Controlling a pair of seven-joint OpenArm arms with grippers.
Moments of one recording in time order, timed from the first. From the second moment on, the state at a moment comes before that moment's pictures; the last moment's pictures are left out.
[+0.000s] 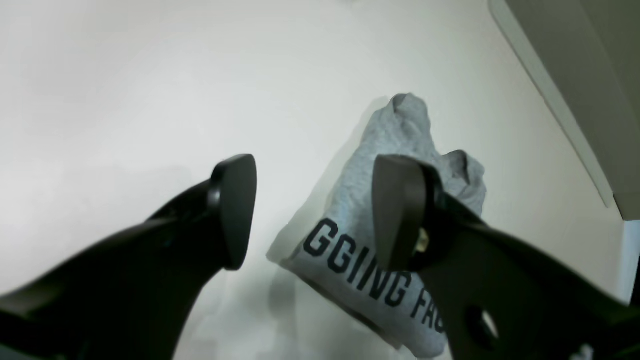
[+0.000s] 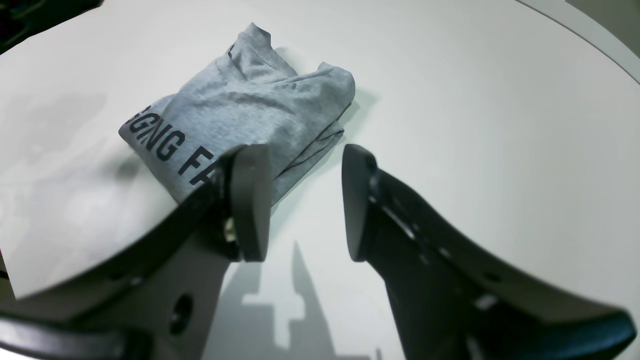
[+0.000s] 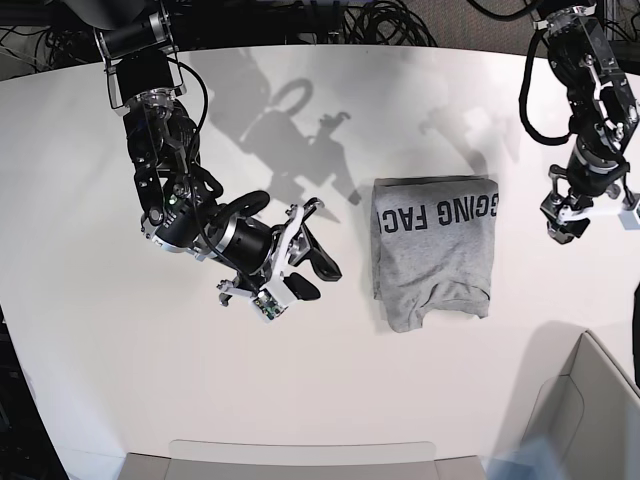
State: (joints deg) left arm 10.1 -17.8 -27.4 115.1 -41.6 30.4 57.8; right arm 13.1 10.8 -16.6 101.6 30.7 25.4 -49.8
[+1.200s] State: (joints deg) left arm 7.4 -18.1 -27.7 115.1 -41.6 30.2 58.8; right arm 13.1 10.8 -16.6 101.6 30.7 25.4 -49.8
